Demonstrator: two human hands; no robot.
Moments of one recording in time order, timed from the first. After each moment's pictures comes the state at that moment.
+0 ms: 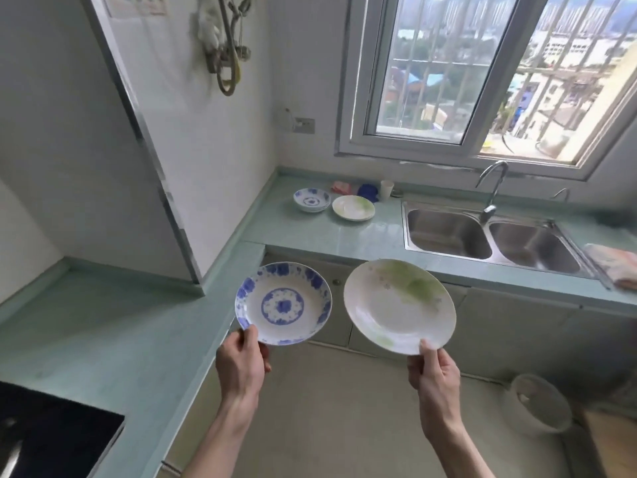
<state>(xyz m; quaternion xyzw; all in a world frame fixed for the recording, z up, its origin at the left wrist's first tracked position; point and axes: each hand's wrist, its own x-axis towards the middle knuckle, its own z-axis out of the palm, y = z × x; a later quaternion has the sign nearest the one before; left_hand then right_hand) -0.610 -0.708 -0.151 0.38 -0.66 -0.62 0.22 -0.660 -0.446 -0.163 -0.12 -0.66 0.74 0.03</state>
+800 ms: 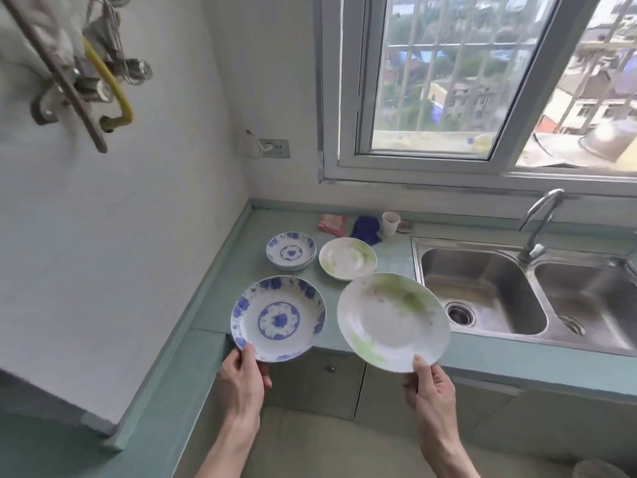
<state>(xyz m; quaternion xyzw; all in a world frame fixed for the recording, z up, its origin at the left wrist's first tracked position) -1.002 -0.749 -0.185 0.42 -0.65 -0.60 0.19 -1.040 -0.491 -0.198 -0.18 -0.65 0.74 -0.02</state>
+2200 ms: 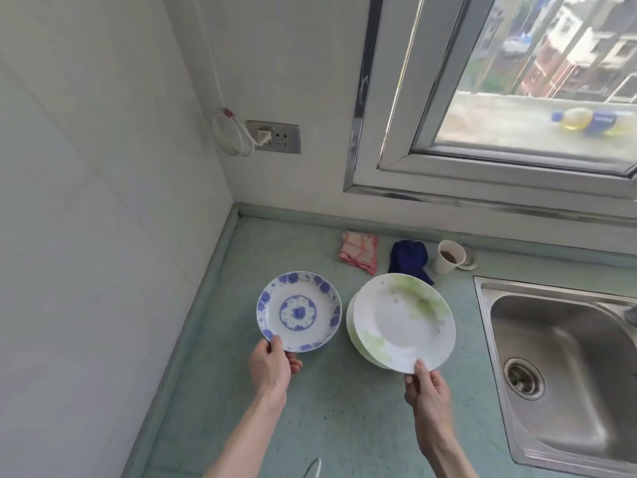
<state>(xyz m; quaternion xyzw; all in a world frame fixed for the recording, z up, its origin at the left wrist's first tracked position) -1.375 -0.891 -0.308 0.51 -0.58 -0.64 0.04 -1.374 -0.640 -0.319 -0.31 -0.63 0.71 -0.09</state>
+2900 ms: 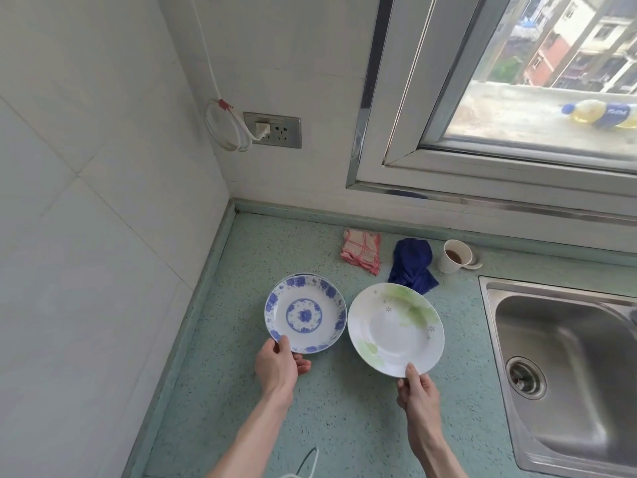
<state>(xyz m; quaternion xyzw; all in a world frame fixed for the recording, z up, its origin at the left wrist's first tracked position) -1.392 -0.893 -0.326 0.51 -0.58 -0.63 0.00 -1.386 -0.654 -0.353 -0.33 -0.65 0.68 -0.11</state>
